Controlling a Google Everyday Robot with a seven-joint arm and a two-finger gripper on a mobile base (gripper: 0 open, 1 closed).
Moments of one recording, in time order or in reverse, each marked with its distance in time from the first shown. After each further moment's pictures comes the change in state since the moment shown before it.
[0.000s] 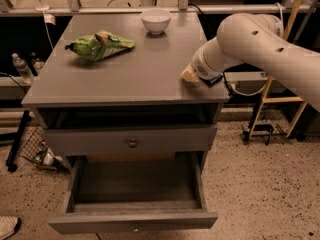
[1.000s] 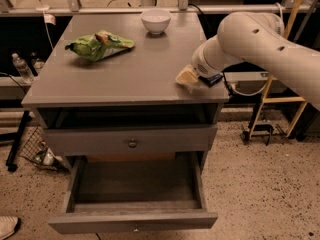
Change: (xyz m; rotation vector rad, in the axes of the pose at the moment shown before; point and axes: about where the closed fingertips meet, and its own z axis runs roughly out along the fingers) arm -0.005 0.001 0.001 -0.005 -0.008 -0.005
